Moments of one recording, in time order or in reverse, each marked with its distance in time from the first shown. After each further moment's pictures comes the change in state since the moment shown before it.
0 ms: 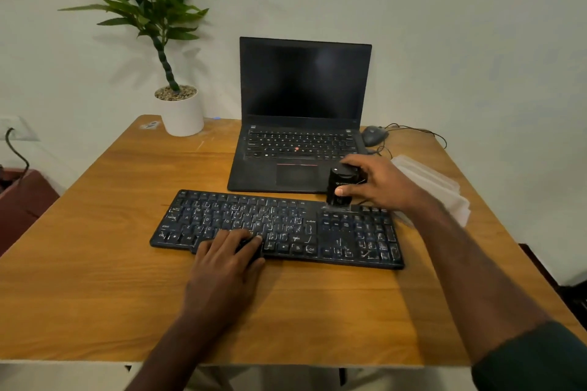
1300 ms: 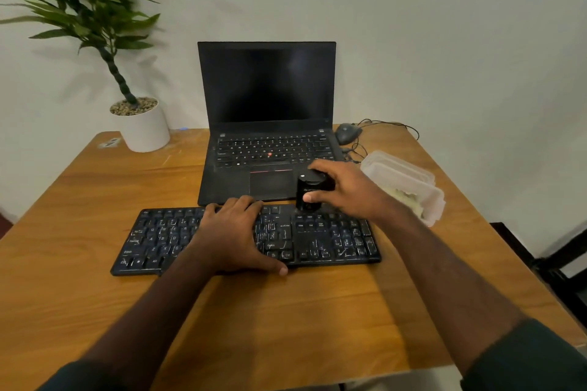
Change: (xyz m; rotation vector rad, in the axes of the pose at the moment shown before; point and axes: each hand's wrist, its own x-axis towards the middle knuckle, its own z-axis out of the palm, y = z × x) left_hand 0.118 0.015 -0.006 0.106 -0.561 0.121; right_hand -0.001 0.000 0.016 0.034 0.057 -0.034
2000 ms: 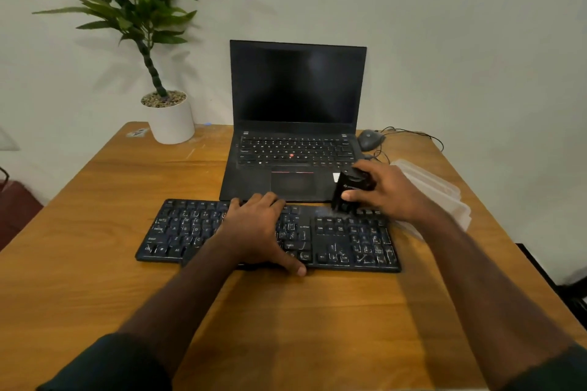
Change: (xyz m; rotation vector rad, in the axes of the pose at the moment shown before) left_hand 0.008 -0.001 -0.004 -0.050 -0.048 0.012; right_hand -0.004 0.006 -0.023 0.007 0.030 0.128
